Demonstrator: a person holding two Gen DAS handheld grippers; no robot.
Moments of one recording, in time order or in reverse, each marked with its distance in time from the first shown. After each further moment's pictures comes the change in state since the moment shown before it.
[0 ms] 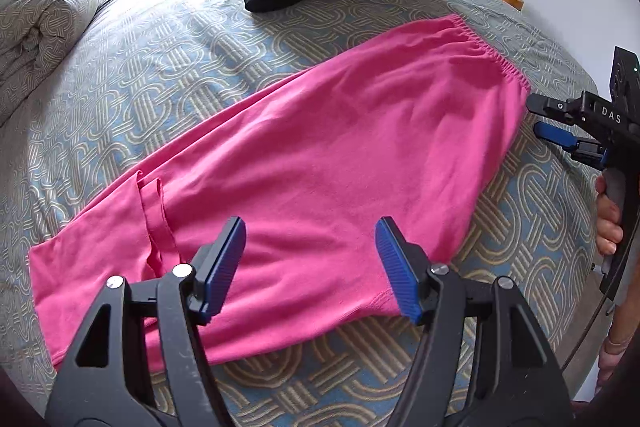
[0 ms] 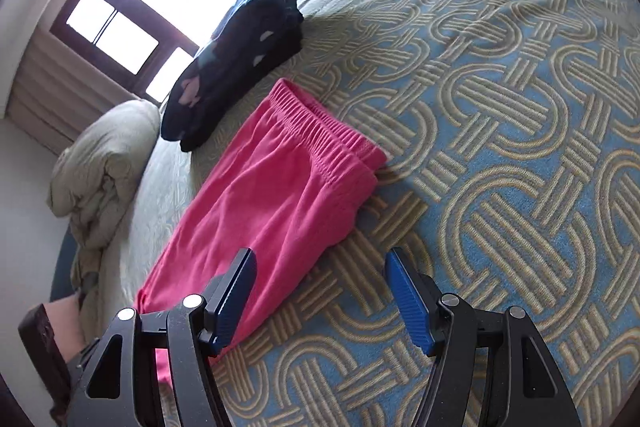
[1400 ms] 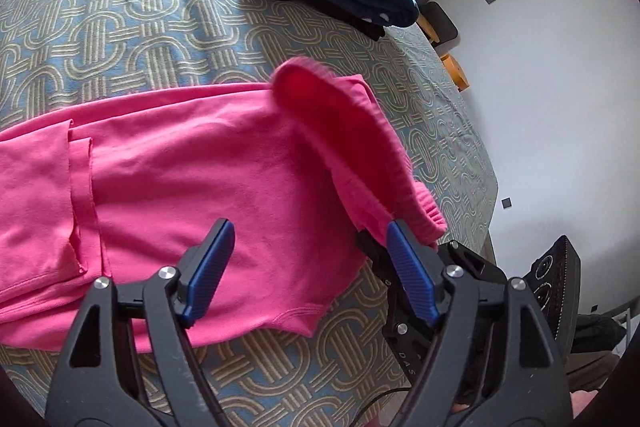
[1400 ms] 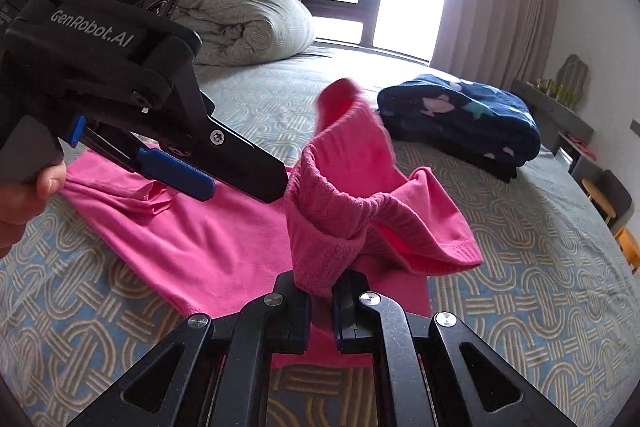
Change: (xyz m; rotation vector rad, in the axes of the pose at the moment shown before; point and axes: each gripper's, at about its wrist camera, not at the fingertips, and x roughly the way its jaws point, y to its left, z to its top) left arm -0.004 0.048 0.025 -0.393 0.066 -0.500; right arm 0.041 0.179 -0.117 -1.000 -0.143 -0.059
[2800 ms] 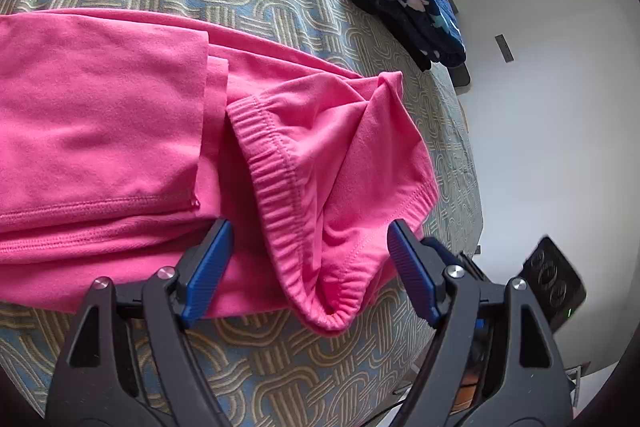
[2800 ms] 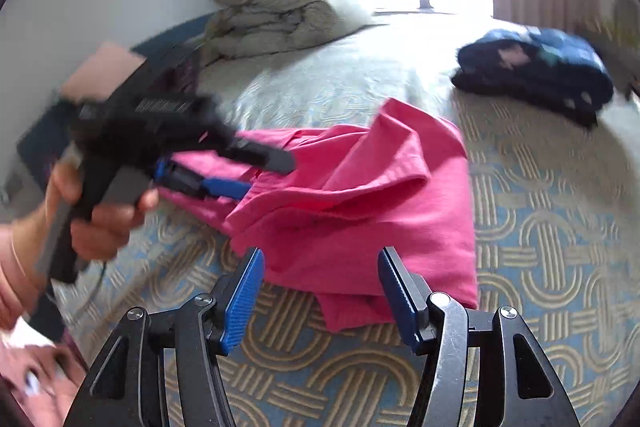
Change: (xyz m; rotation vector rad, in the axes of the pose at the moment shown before) left arm -0.028 0.097 -0.041 -0.236 -0.042 -0.077; right arm 0.013 -0.018 -0.001 0.200 0.119 0.382
